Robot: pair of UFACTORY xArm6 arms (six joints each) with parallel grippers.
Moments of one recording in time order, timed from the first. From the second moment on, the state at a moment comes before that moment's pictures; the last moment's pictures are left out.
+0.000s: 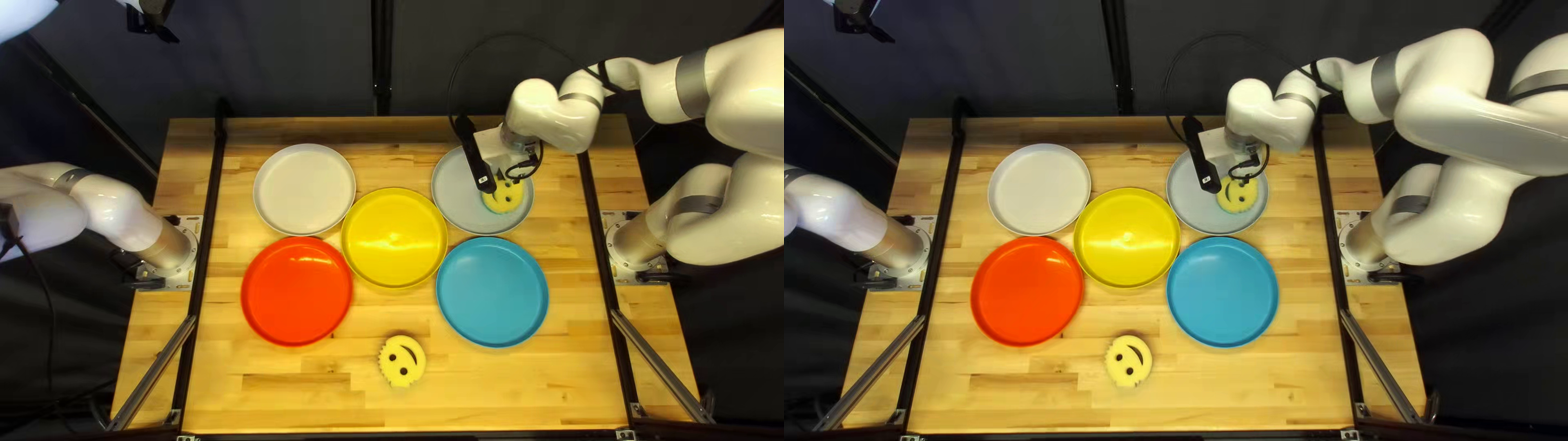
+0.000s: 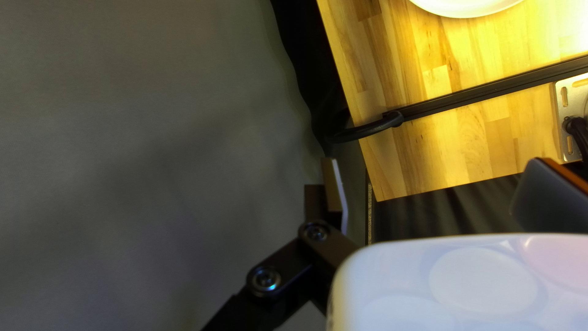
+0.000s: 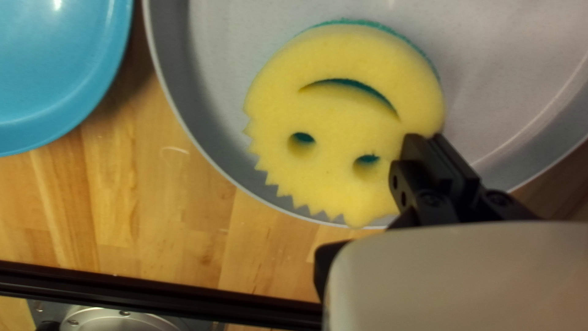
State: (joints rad) left arm 1.20 -0.65 -1.02 -0.12 1.45 1.59; right arm -0.54 -0.12 -0.54 -0.08 0.70 -0.71
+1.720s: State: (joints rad) left arm 1.20 -0.65 -1.02 -0.12 1.45 1.59; right arm -0.52 -0.13 -0.48 -0.15 0.67 -0.77
